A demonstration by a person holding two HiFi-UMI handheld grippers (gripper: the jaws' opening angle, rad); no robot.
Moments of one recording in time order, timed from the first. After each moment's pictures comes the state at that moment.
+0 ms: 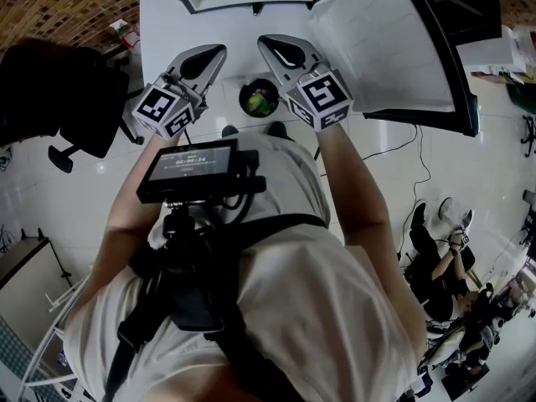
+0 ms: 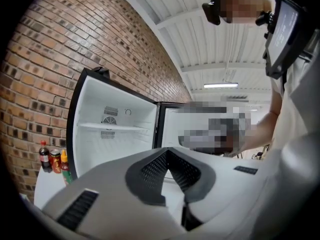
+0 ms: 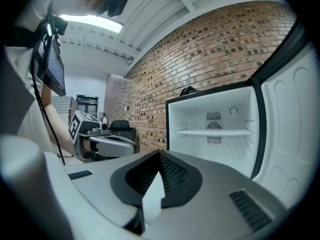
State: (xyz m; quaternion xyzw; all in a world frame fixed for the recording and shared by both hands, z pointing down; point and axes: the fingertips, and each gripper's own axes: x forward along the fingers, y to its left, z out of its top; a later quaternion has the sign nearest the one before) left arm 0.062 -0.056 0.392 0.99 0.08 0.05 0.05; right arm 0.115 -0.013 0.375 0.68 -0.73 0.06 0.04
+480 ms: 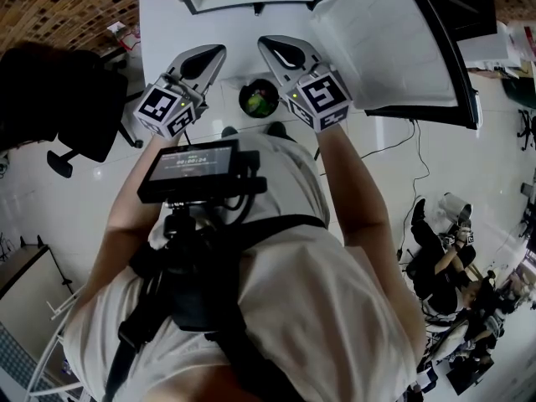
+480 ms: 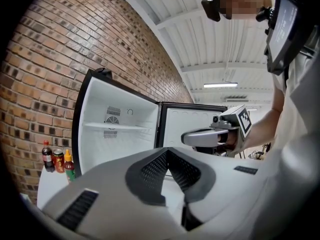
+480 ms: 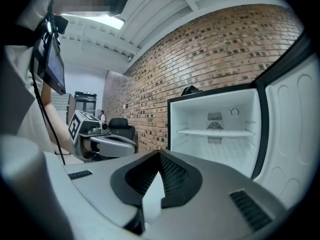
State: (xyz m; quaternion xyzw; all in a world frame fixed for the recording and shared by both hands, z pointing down) left arm 0.050 -0.068 0.396 0.99 0.09 0.05 0.05; right arm 0.100 -0.021 0.374 0.69 -0.72 0.06 0.05
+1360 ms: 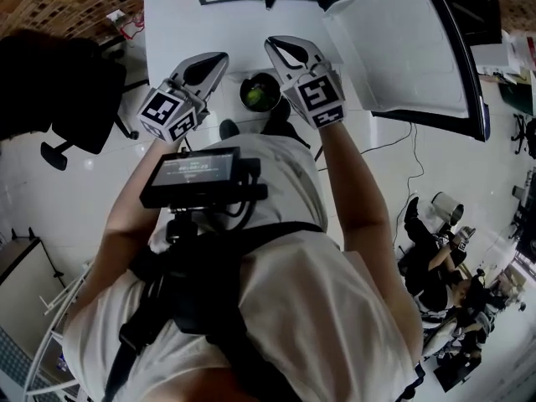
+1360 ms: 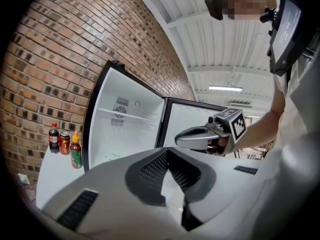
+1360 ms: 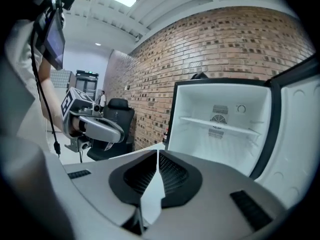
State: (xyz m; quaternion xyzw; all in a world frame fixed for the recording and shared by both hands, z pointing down) left arm 0.020 -0.085 0.433 0.99 0.08 0.07 0.10; right arm 0.093 -0.048 0.420 0.69 -0.71 0.06 0.16
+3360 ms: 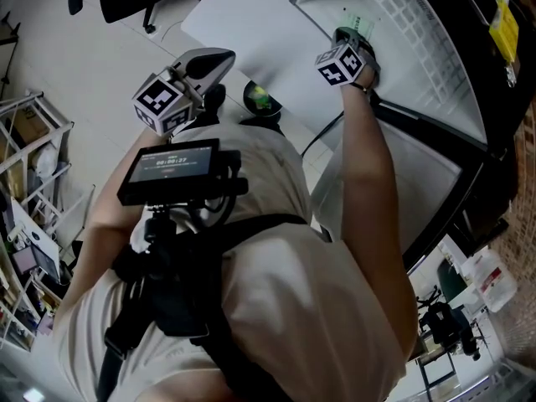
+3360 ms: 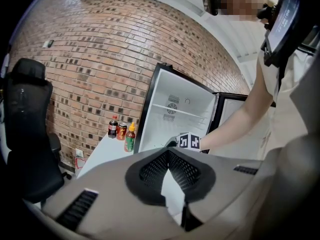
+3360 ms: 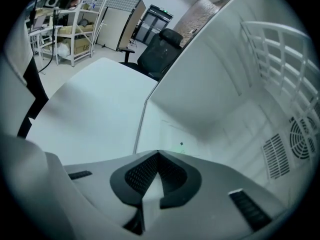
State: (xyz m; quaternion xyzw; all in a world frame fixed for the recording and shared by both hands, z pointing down) left arm 0.010 -0.144 0.469 0.95 -0.24 0.12 0.16; right arm 0.253 -0.250 0.649 0.41 -0.71 -0.05 0.56
